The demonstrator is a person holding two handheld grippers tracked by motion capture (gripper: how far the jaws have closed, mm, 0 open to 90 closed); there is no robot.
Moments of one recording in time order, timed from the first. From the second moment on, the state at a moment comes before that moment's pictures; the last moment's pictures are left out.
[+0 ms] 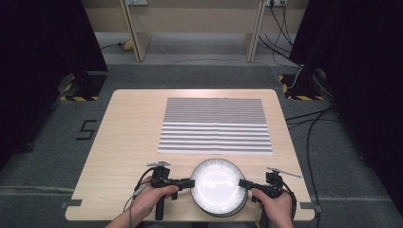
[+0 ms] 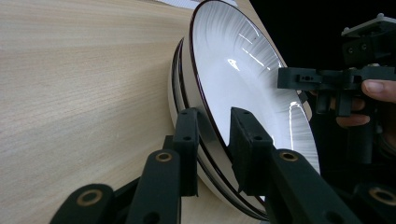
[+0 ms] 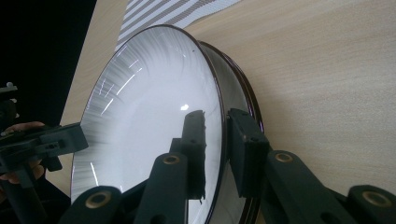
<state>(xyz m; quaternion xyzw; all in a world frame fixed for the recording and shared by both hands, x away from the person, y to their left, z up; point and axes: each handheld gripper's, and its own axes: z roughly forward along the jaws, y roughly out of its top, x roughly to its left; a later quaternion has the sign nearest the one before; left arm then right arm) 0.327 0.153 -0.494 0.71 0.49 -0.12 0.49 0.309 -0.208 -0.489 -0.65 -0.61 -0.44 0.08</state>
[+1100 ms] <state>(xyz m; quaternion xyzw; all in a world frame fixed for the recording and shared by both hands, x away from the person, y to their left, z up) 0.332 0.155 -0.504 0.71 0.47 -0.13 0.51 0.314 -0.212 -0.485 -0.66 -0.62 -0.42 0.10</state>
